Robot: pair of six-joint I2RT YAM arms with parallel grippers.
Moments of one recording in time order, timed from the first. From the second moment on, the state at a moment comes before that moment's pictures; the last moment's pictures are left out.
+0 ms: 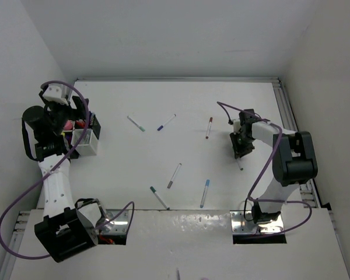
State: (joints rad) left arm 0.45 1.00 0.87 0.15 0.59 0.08; right arm 0.07 1.74 0.93 -0.56 -0.07 -0.17
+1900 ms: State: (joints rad) left arm -0.29 1.12 0.85 0.53 0.79 -0.72; right arm 0.65 1.48 1.38 -0.32 -0.68 0.15
